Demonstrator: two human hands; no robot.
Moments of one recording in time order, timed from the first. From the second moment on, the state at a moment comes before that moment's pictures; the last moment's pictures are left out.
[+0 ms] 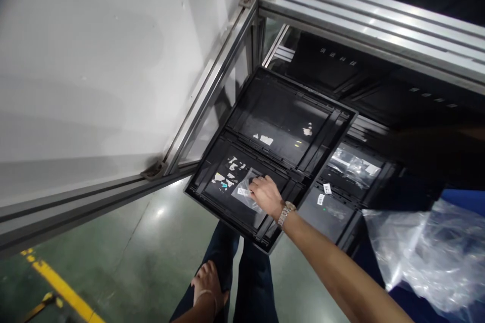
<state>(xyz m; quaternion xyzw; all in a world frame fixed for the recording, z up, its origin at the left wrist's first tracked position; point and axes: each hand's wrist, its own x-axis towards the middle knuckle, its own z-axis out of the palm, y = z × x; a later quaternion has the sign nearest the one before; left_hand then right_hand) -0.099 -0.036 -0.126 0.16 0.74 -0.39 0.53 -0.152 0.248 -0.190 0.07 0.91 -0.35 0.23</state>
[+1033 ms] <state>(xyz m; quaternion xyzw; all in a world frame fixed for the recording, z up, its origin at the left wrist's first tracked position) -0.129 -0.029 -0.115 0.27 0.78 -0.23 0.51 -0.041 0.280 -0.212 0.42 0.84 -0.33 -0.05</state>
